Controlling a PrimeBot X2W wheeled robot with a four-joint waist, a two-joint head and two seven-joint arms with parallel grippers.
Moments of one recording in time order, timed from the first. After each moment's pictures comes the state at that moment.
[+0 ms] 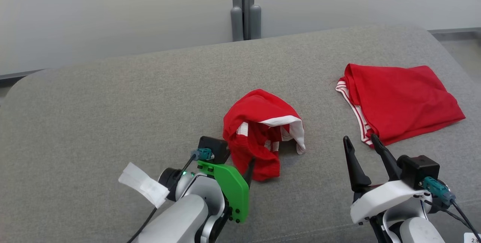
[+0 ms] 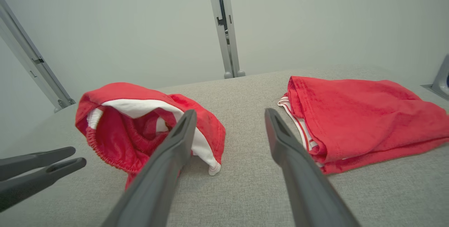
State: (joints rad) left arm -0.50 0.15 -0.95 0.47 -0.79 0.19 0.11; right arm -0.03 -0.05 0.08 0.10 0.22 0.13 -0.10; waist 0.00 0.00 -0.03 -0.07
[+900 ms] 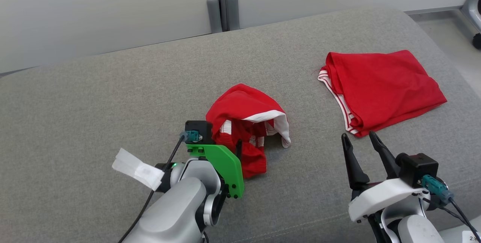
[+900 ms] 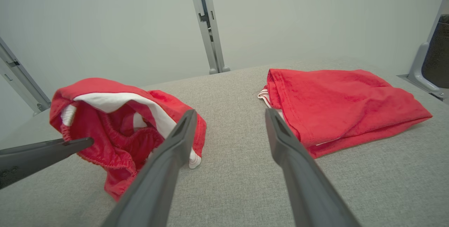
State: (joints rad) left arm -0.56 0.08 -0.87 0.60 -0.88 0.27 0.11; right arm -0.05 -0.05 0.08 0.10 0.22 0.13 -0.11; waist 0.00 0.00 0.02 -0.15
